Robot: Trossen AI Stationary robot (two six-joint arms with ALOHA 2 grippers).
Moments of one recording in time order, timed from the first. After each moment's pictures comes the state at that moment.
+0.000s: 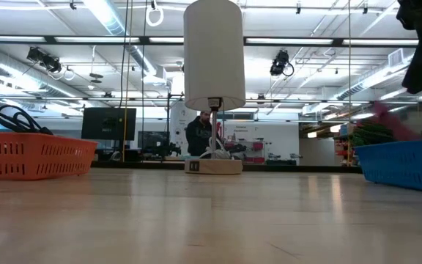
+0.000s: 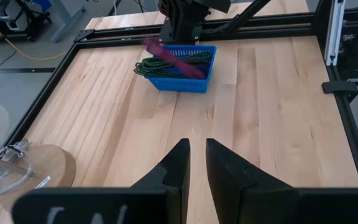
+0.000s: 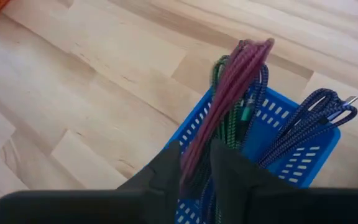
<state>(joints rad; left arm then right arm) -0.56 1.64 1.59 -0.69 -0.70 -0.36 0.81 1.14 0.83 -1.18 0.66 1.82</state>
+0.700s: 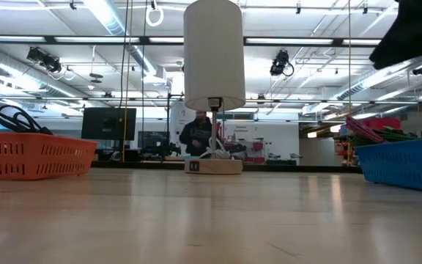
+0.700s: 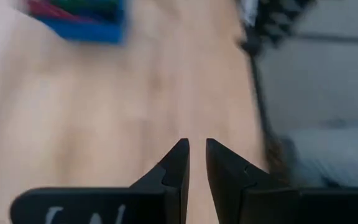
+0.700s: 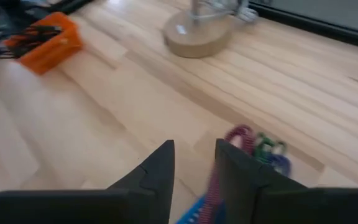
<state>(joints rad) -0.59 1.68 1.59 -0.70 -0.35 -0.47 0.81 1.14 0.85 -1.15 0.94 1.63</state>
